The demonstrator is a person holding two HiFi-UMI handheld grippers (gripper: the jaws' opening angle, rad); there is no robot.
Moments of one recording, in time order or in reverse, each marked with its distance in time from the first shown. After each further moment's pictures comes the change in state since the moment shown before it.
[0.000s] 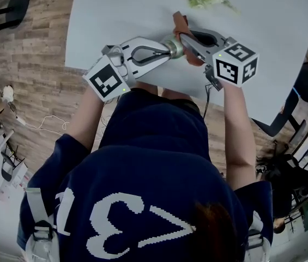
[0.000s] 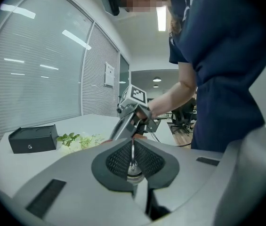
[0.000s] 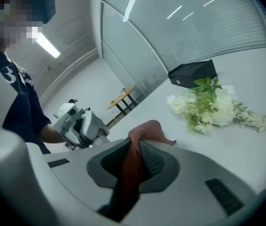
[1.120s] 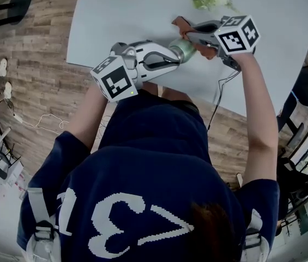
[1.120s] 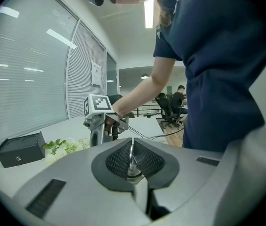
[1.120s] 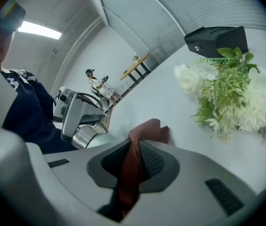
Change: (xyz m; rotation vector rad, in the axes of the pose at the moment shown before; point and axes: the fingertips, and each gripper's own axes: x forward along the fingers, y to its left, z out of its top) left arm 0.010 -0.031 0.003 0.096 0.043 -0.122; right arm 0.018 -0.027 -0.029 -0.073 0.432 0.187
